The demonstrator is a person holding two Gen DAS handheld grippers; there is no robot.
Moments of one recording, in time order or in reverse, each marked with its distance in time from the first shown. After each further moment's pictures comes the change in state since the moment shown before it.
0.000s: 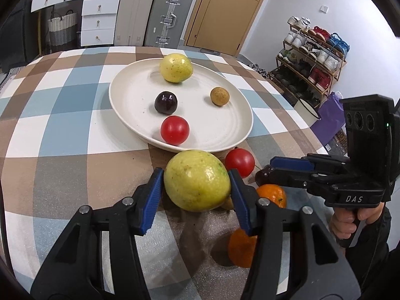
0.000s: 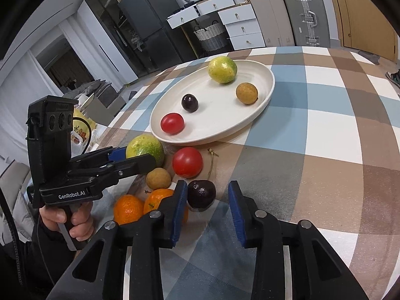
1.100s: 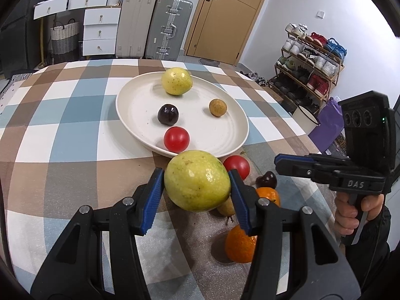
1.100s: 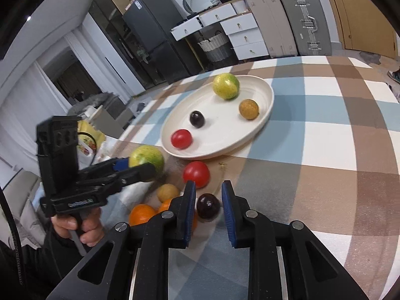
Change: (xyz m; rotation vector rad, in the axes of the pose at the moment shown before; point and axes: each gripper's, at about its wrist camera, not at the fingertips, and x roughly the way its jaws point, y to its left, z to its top) left arm -0.019 0.001 -0.002 0.003 -0.061 0.006; right arm -0.013 -0.006 0.005 0.031 -0.056 0.042
